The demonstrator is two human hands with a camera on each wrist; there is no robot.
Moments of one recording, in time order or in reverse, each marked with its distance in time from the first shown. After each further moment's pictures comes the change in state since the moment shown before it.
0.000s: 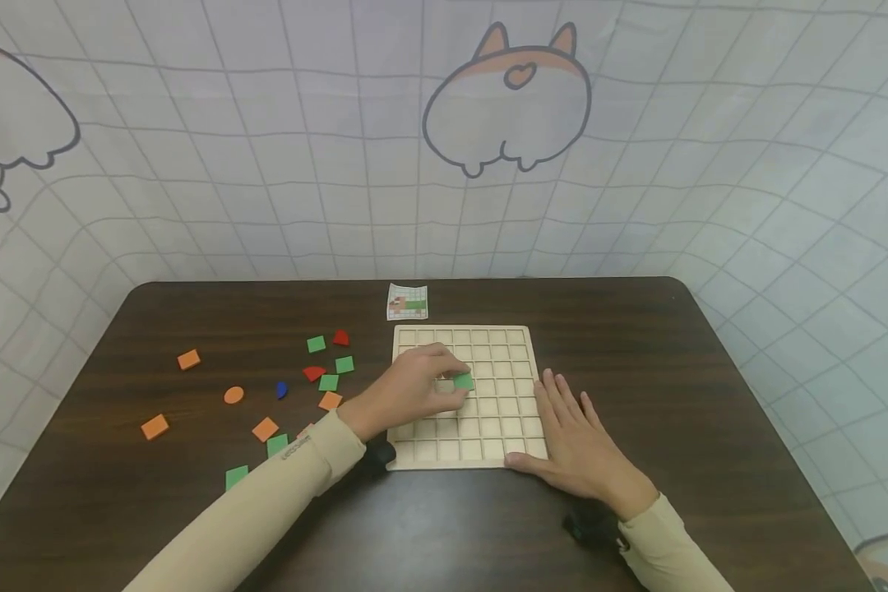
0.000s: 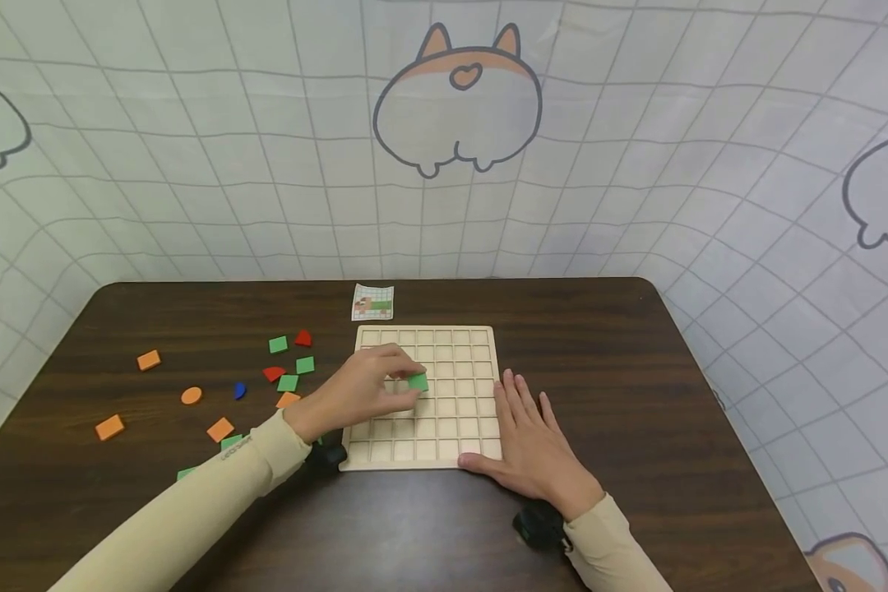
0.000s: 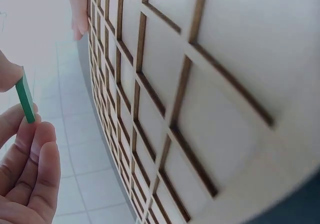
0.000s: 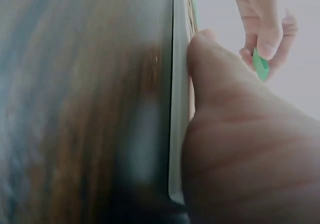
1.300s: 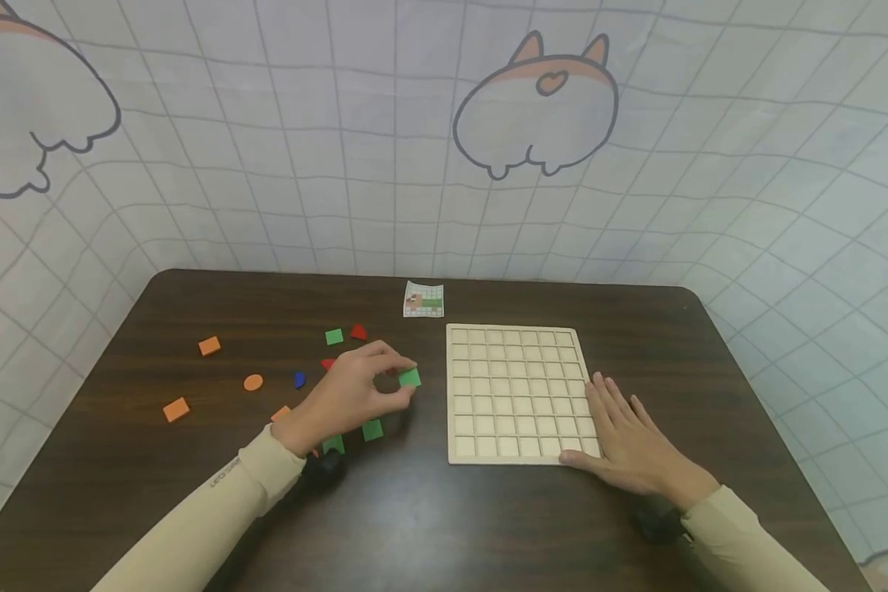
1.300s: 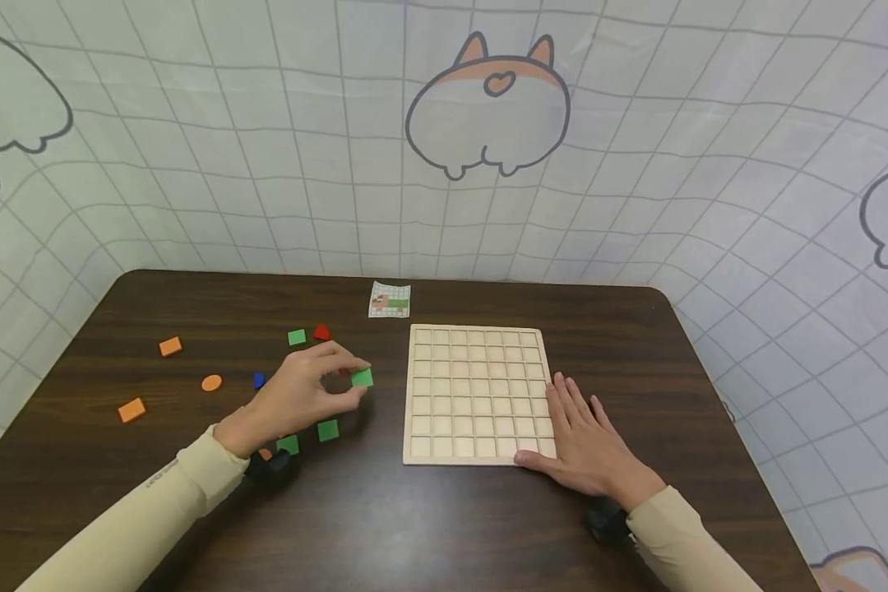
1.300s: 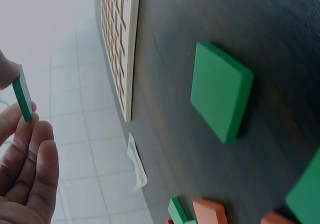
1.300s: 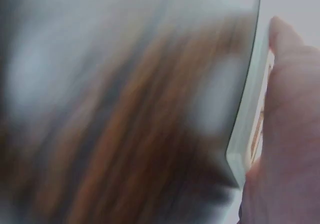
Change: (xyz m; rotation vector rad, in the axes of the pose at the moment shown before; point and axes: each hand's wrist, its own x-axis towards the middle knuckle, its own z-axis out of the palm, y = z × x) left_hand -0.078 -0.024 -0.051 -0.066 0.164 -0.116; right_hand -0.017 0.047 -0.021 -0.051 -0.052 -0.010
